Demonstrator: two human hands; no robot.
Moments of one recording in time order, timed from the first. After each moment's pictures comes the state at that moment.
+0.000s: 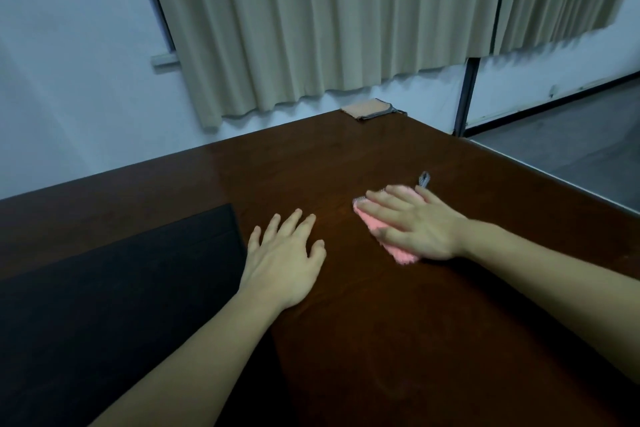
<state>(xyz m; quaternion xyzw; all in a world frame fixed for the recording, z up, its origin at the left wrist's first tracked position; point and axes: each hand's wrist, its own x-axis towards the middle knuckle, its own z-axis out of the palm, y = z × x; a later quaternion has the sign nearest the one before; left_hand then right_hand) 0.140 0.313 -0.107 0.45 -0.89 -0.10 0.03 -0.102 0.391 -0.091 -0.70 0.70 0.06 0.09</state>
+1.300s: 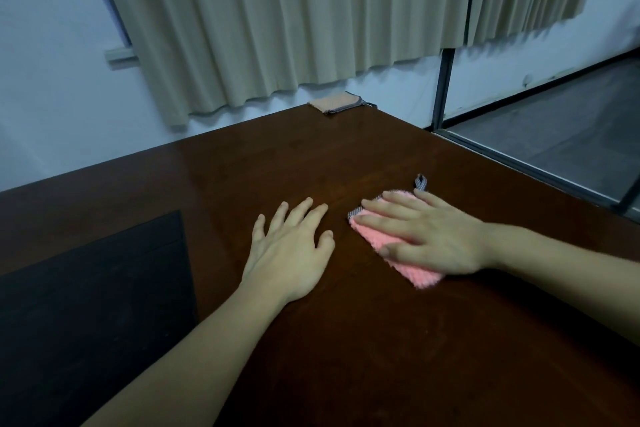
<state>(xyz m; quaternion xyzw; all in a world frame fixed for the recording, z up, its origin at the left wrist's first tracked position) 0.065 0.323 -0.107 0.41 -0.91 -0.10 0.02 -0.148 0.437 -0.091 -0.71 0.69 0.07 0.11</state>
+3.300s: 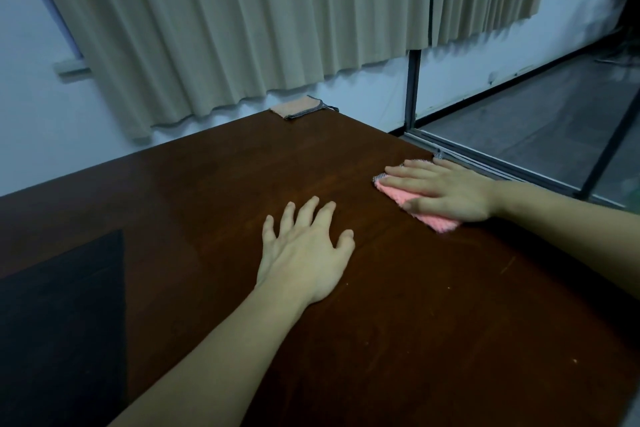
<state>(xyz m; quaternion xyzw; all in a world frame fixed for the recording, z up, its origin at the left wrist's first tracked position) -0.009 0.364 -0.107 0.39 -0.91 -0.09 0.01 -0.303 0.433 -0.128 -0.64 0.76 -0.01 0.09</state>
